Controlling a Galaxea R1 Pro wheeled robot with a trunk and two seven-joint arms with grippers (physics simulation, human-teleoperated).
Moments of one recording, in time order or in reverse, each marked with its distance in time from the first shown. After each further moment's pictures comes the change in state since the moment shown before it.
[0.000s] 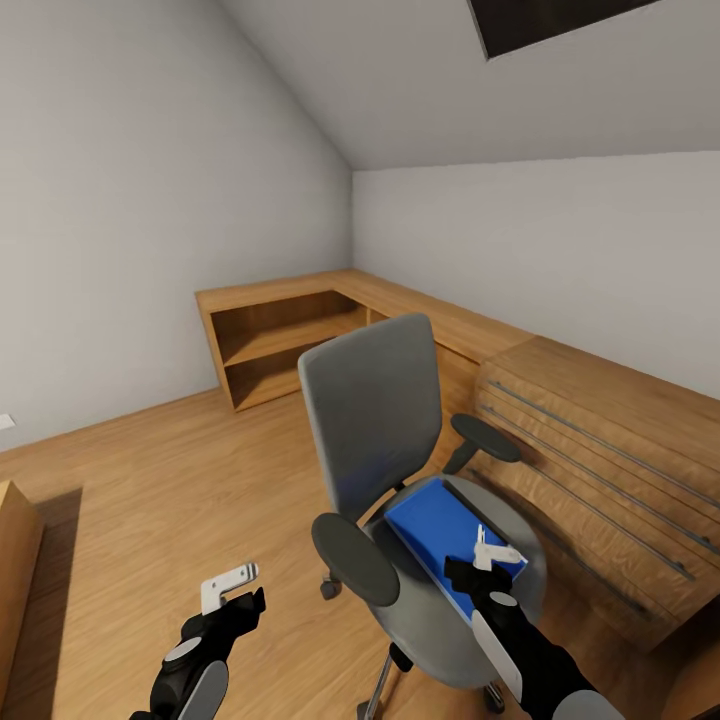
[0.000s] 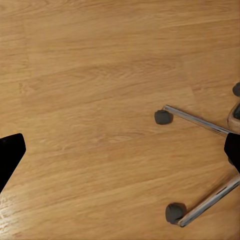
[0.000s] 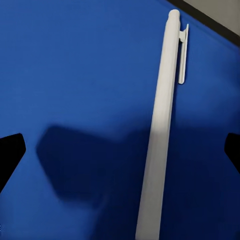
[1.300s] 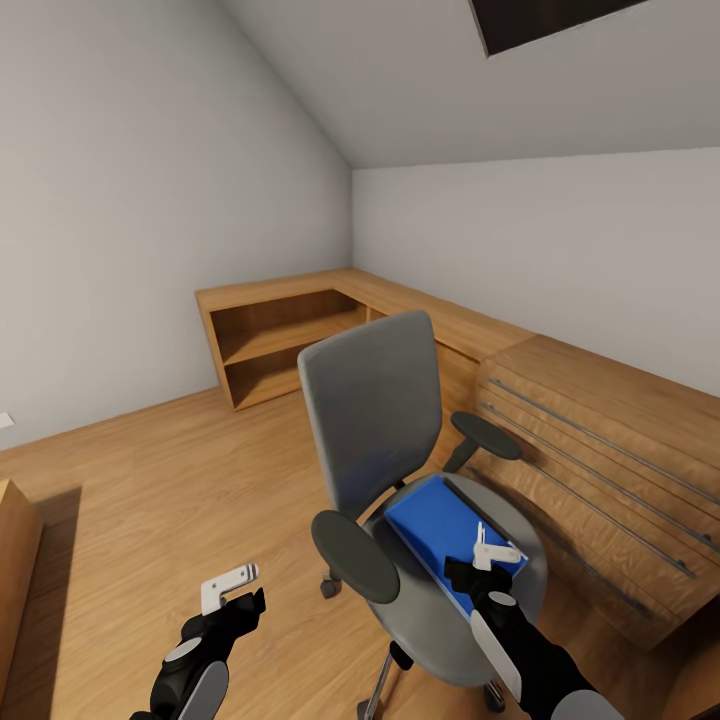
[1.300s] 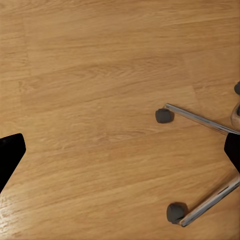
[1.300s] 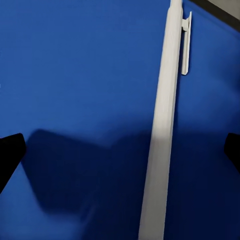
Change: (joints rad) left arm 0.000 0.000 0.000 0.002 0.000 0.000 0.000; right arm -0.001 0.002 0.000 -0.001 0.011 0.007 -0.004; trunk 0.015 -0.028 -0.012
